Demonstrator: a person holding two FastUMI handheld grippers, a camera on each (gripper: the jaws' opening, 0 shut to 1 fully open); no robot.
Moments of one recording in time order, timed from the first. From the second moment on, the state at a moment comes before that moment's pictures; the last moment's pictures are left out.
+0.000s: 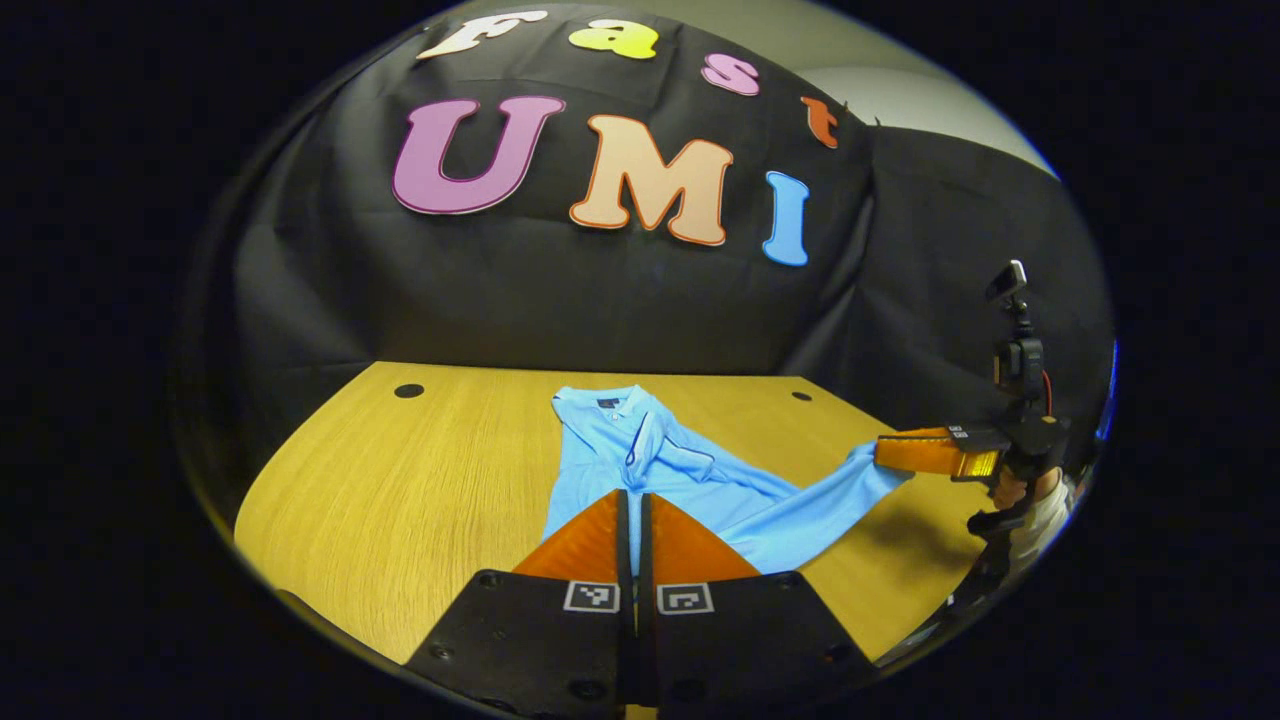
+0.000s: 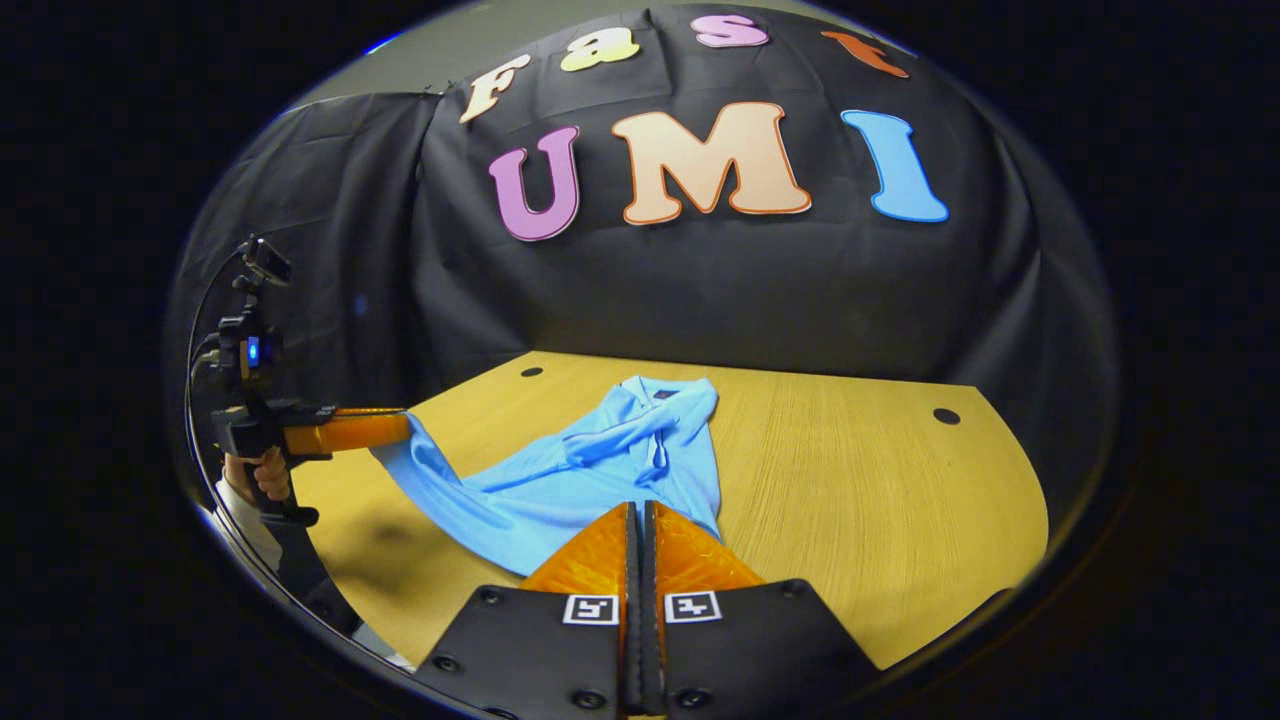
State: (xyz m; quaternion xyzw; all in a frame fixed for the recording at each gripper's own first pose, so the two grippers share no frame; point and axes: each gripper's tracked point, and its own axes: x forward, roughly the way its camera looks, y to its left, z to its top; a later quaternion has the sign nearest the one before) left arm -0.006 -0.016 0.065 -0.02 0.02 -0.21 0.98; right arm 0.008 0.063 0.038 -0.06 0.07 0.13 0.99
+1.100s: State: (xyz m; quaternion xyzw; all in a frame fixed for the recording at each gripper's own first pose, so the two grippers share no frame) left arm 0.297 0.032 0.101 -0.04 0.01 -0.05 1.00; right arm 0.318 -0.004 0.048 0.01 0.11 -0.06 0.99
